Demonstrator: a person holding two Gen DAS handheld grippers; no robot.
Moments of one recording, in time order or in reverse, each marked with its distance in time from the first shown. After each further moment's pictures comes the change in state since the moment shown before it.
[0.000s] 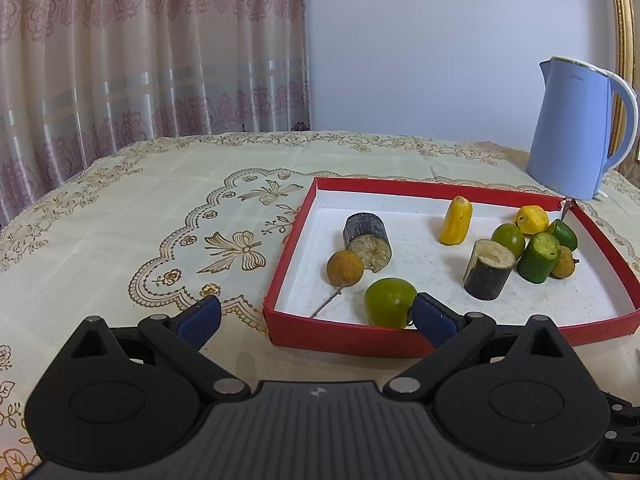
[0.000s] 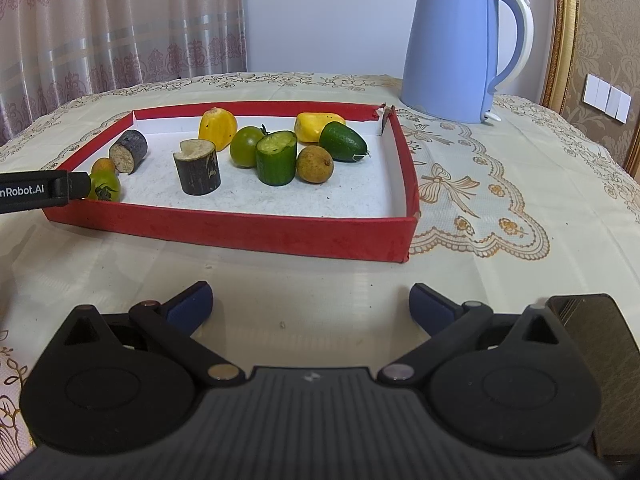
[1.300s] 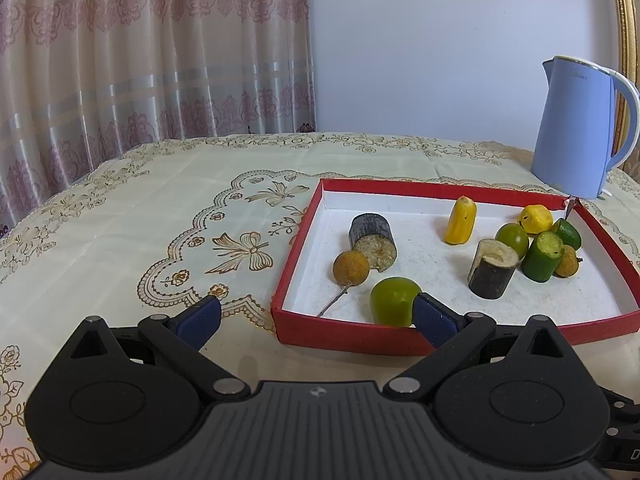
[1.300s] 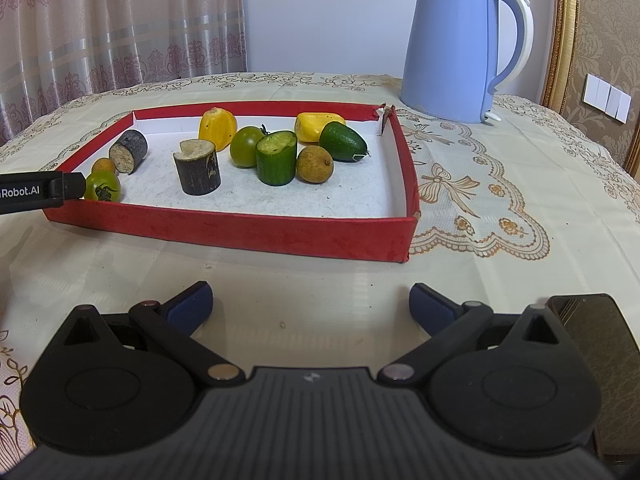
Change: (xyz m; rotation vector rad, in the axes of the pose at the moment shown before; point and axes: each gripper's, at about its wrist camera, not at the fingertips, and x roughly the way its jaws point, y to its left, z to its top) left arm -0.004 0.000 0.000 0.005 -0.003 0.019; right arm 0.000 0.000 0.000 0.000 0.000 0.001
